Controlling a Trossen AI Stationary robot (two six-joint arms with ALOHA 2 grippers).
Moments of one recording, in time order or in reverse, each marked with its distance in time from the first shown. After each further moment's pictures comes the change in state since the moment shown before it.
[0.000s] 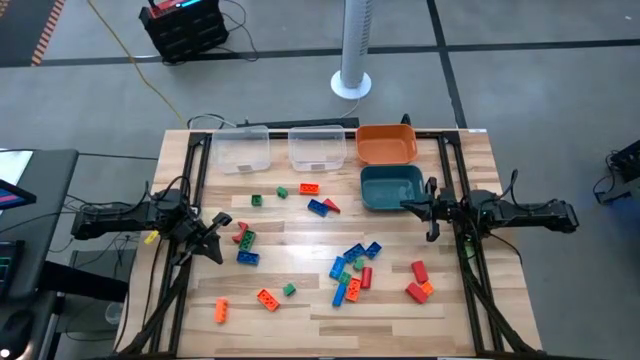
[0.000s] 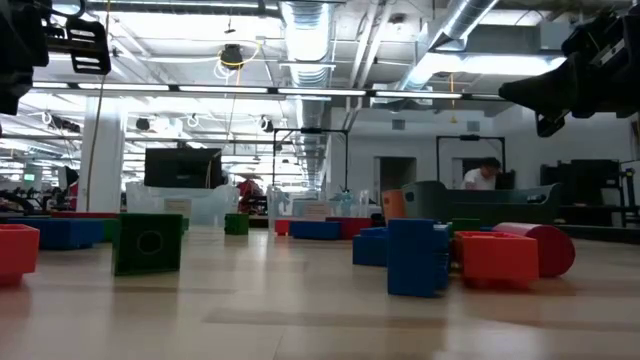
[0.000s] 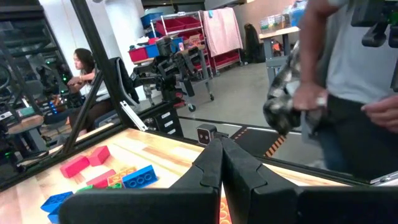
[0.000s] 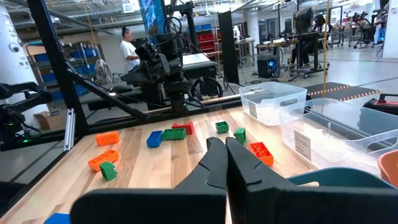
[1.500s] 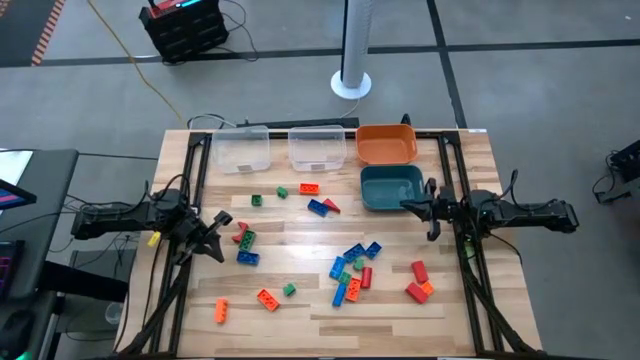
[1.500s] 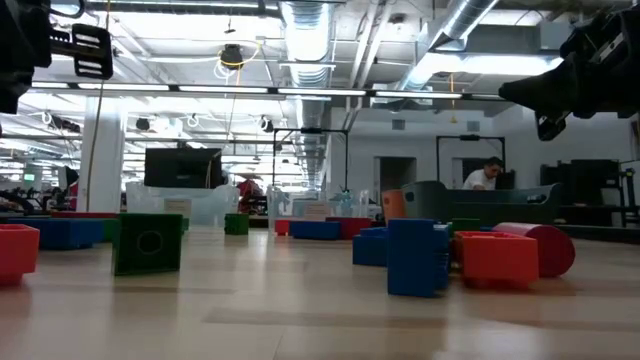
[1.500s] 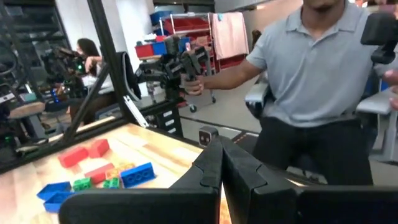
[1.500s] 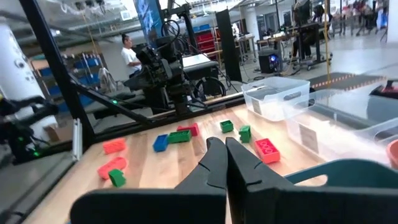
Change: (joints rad) left arm -0.002 0.000 0.000 0.039 -0.033 -0.116; right arm 0.000 0.000 0.000 0.007 0.000 0.106
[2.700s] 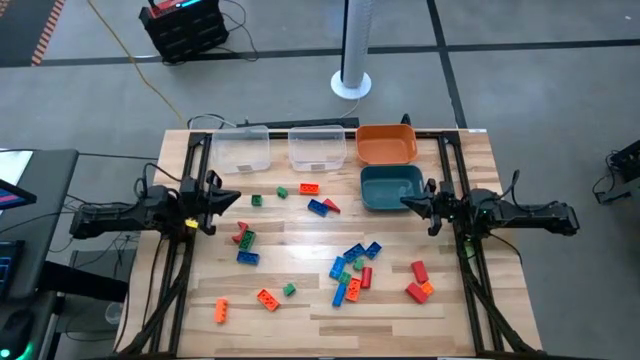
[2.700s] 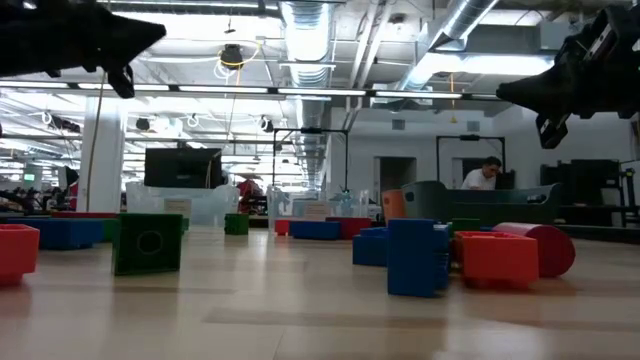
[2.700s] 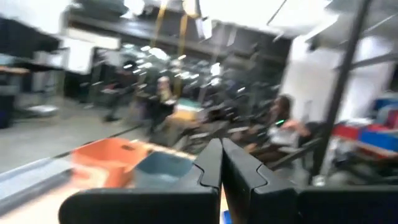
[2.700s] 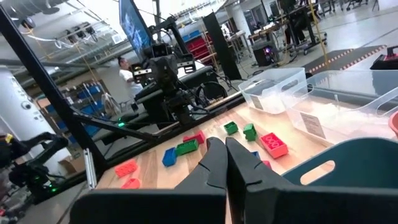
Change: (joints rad) left arm 0.002 0.037 0.036 0.206 -0.982 -0.309; right arm -0.032 0.000 0.000 0.013 0.007 0.173
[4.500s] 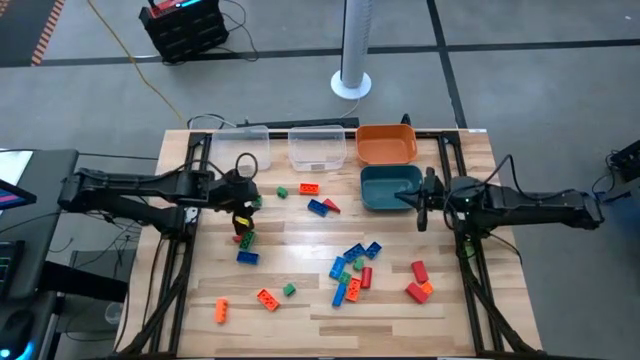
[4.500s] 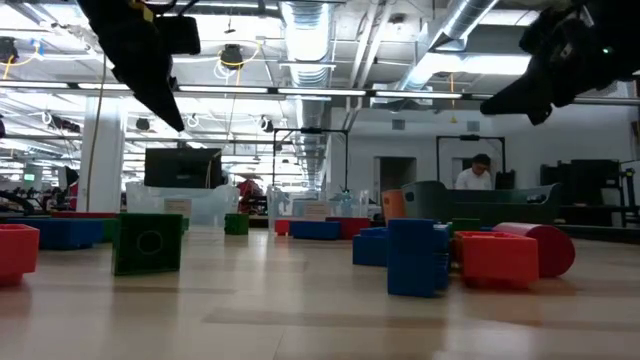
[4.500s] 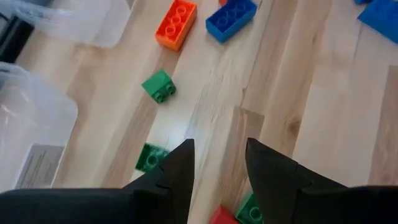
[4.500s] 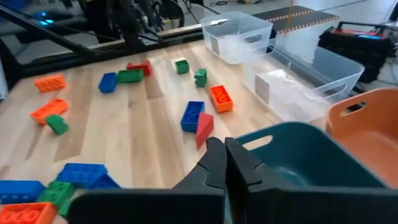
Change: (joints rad) left arm -0.003 0.969 0.730 -1.022 -0.066 -0.027; right arm -0.080 0.449 0.327 -0.264 -0.006 -0.267
